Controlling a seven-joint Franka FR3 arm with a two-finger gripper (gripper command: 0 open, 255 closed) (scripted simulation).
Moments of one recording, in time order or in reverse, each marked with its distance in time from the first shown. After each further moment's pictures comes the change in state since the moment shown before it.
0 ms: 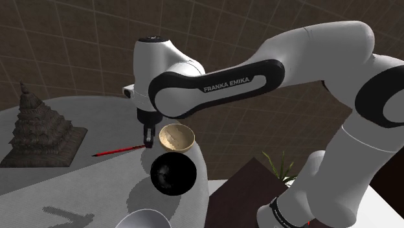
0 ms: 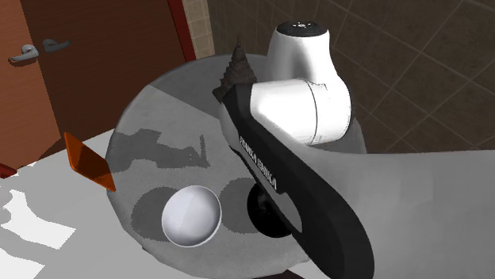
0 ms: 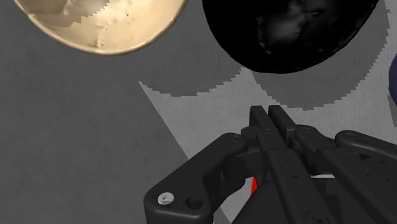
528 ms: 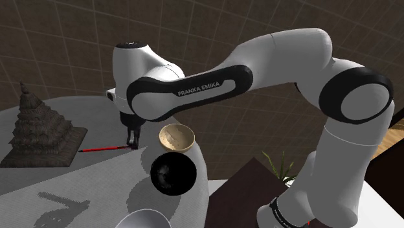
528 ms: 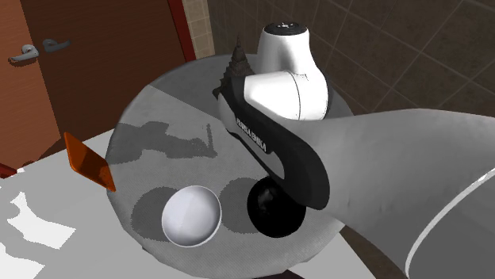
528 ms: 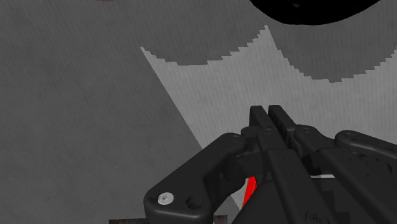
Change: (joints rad) arm 0.037 0.182 -0.010 0.176 -0.061 -0.004 0.045
